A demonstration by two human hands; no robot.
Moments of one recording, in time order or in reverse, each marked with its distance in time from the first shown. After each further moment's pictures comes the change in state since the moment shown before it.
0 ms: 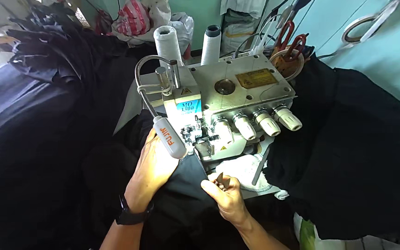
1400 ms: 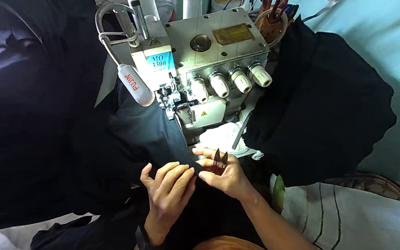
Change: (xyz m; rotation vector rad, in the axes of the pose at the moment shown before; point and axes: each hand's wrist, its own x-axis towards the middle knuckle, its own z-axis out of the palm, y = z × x) left_hand -0.135 0.057 0.060 -0.036 0.454 0.276; right_hand -0.030 -0.051 -0.035 0.023 -0.229 0.182
